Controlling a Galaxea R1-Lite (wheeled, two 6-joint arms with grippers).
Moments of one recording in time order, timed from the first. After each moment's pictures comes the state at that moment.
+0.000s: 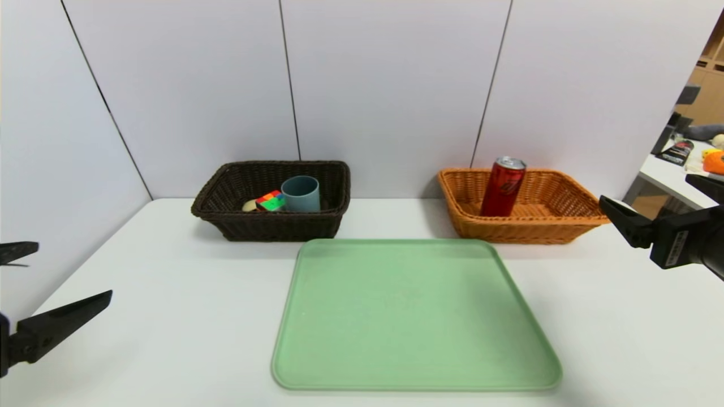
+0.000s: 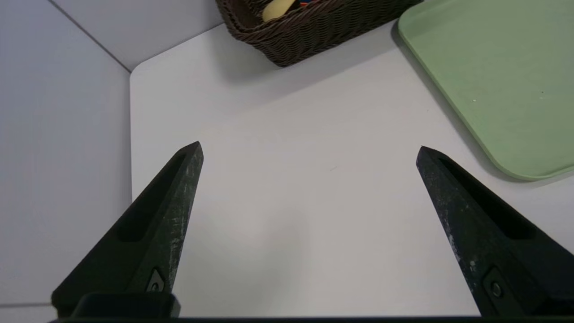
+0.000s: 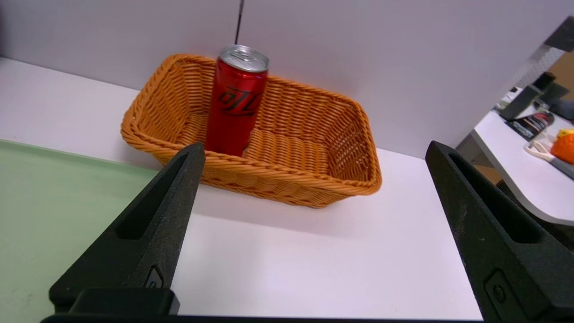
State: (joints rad) left arm -0.02 0.82 -0.71 0.19 -0.14 0.33; right arm 0.20 1.18 -0.46 -0.70 -0.25 -0.28
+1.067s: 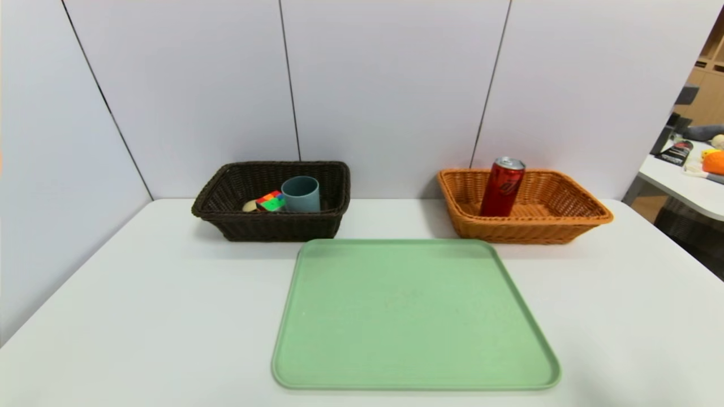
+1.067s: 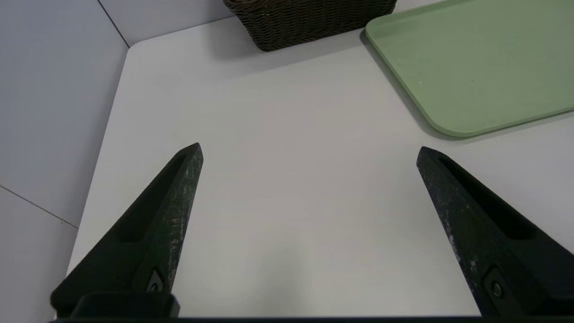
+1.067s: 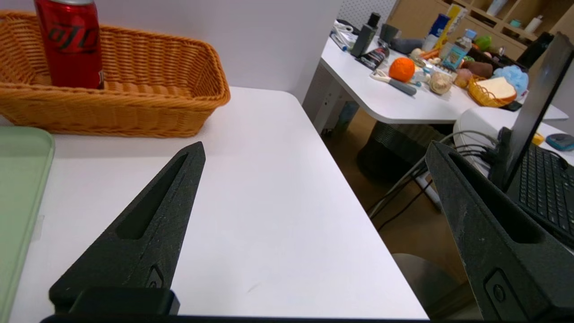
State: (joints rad) left arm 0.02 0.27 -0.49 0.36 -0.19 0.17; right arm -0.03 0.63 -0.33 -0.31 -0.36 -0.30
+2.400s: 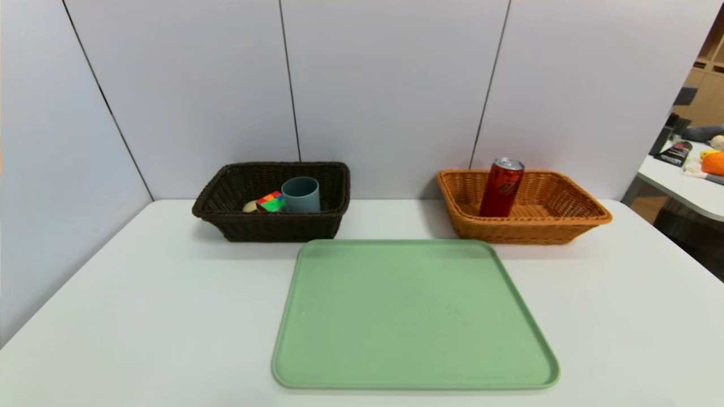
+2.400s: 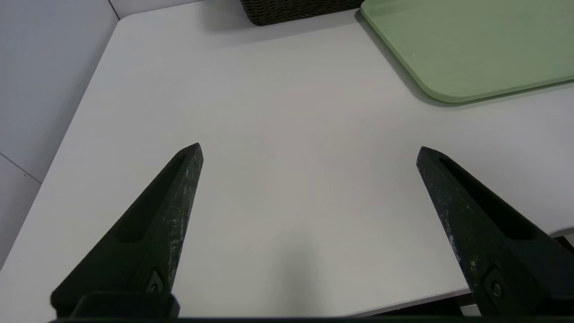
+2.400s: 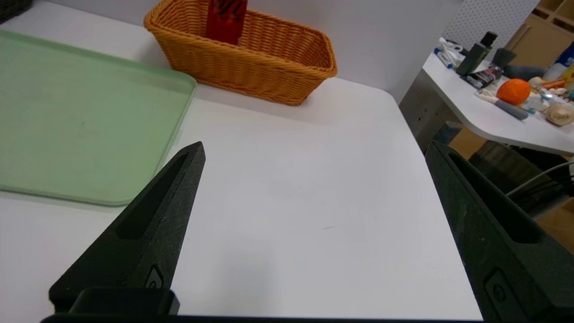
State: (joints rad) left arm 0.02 0.00 -0.36 0.45 -0.18 0.11; right arm 0.03 0.24 -0.30 0.08 -0.08 -0.28
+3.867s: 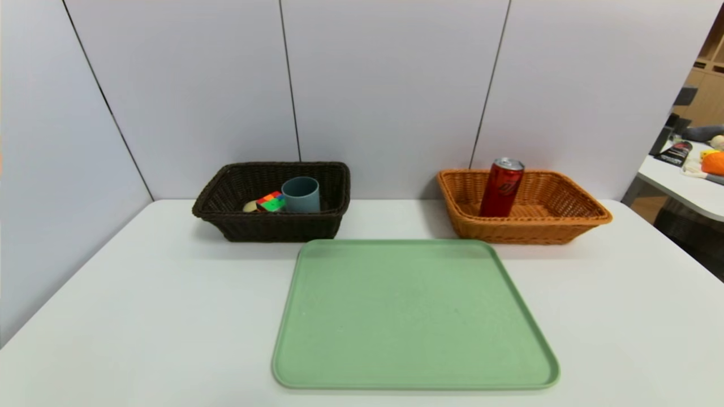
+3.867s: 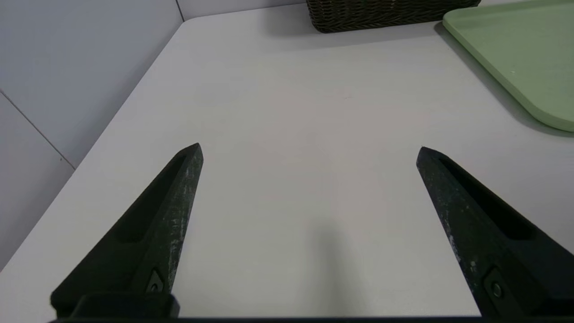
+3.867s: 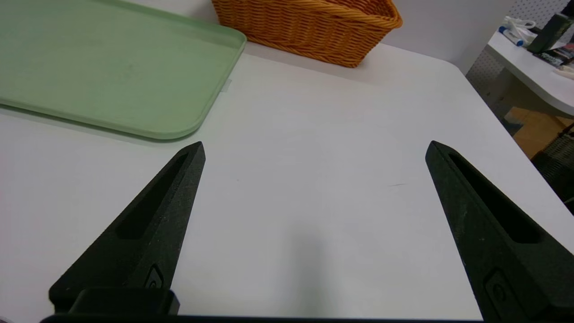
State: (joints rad) left arm 0.02 0.00 0.00 0.00 0.00 0.09; right arm 0.01 0.00 -0.03 0.04 0.06 -0.22
